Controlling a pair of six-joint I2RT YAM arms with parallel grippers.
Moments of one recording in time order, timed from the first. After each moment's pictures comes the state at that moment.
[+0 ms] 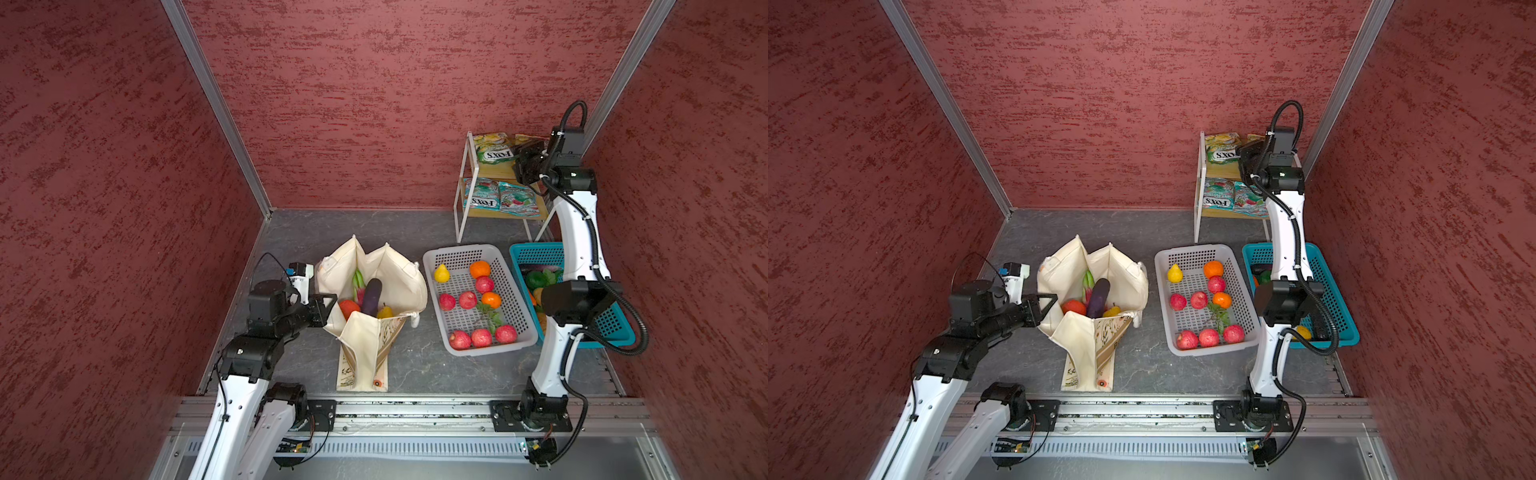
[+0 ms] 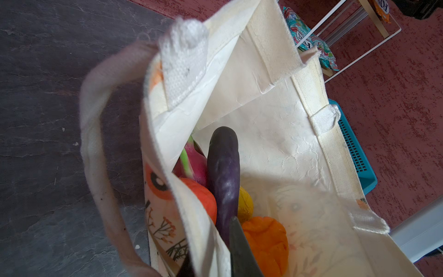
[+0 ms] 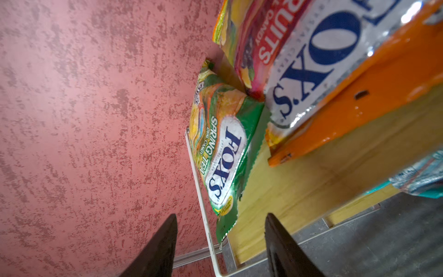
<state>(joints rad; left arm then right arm) -0.10 0.62 0.76 -0.73 0.45 -0.36 -0.07 2.11 2.53 -0.80 -0.24 1.23</state>
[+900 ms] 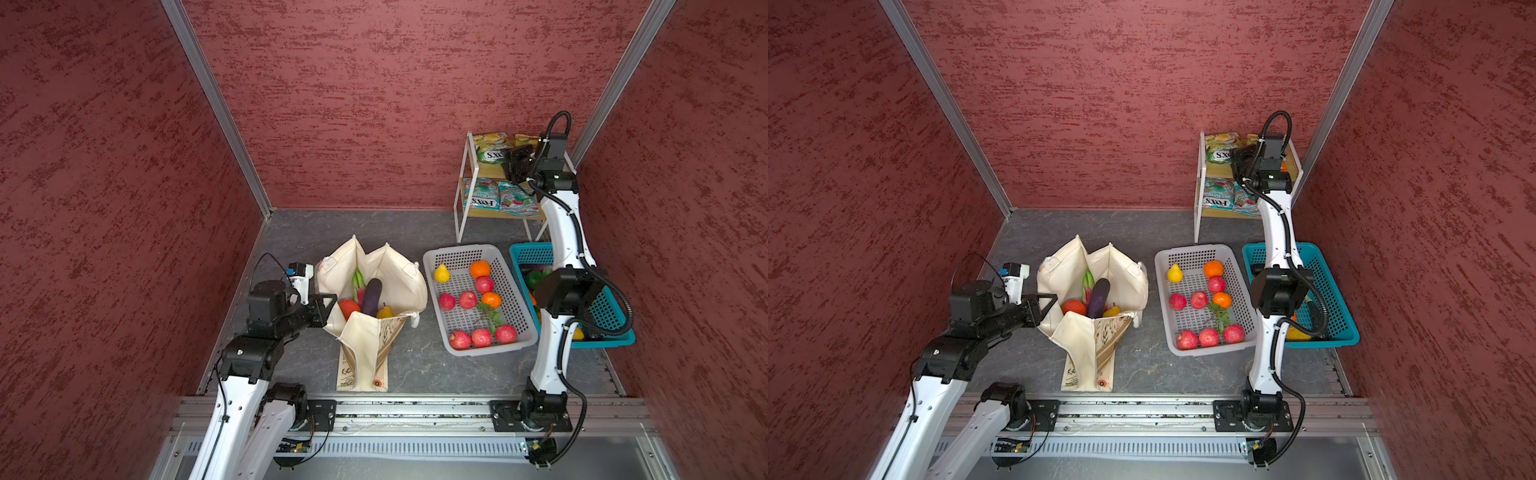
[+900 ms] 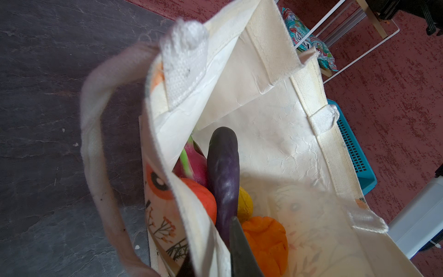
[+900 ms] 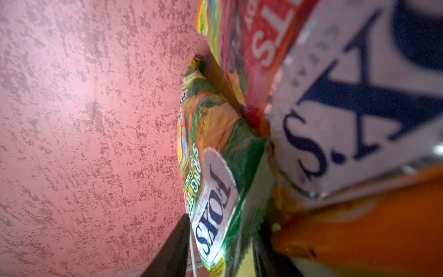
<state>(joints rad) -0.10 0.62 0.76 -0.73 0.45 -0.36 -0.06 2.23 2.53 -0.62 -0.28 1.31</state>
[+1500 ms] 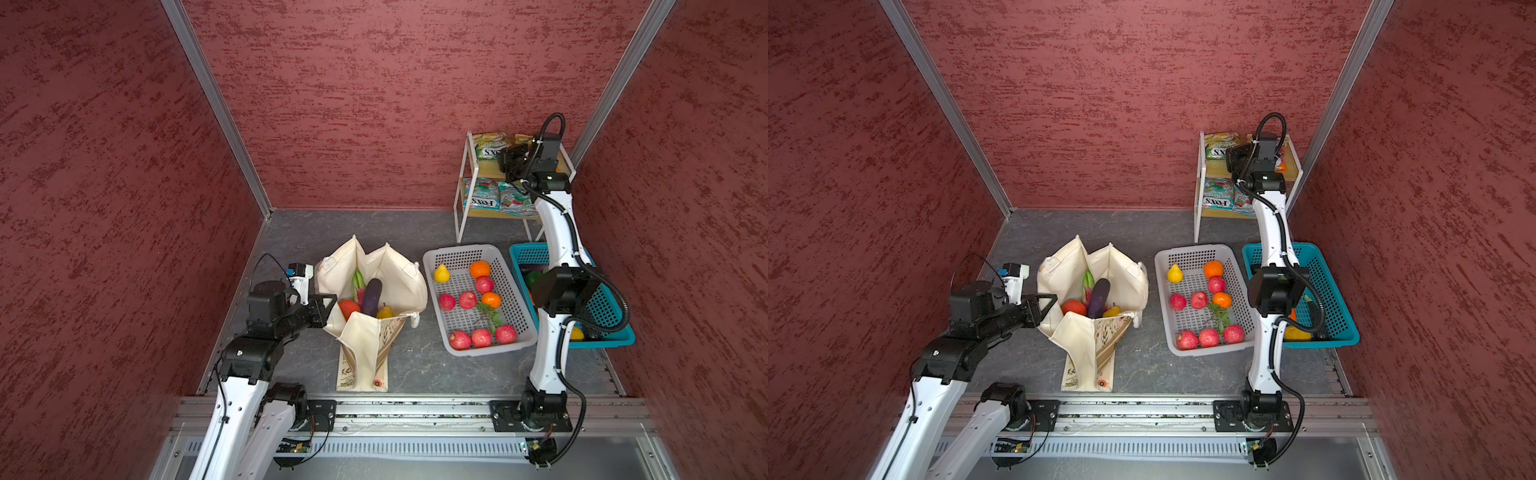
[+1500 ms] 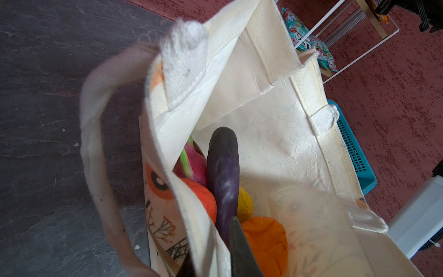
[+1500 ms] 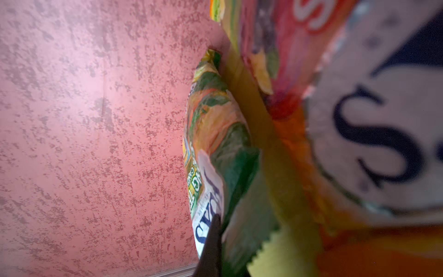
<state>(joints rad) -0.10 0.61 0.76 -0.73 0.45 -0.36 -0.03 2.24 2.53 -0.53 -0.26 1.34</state>
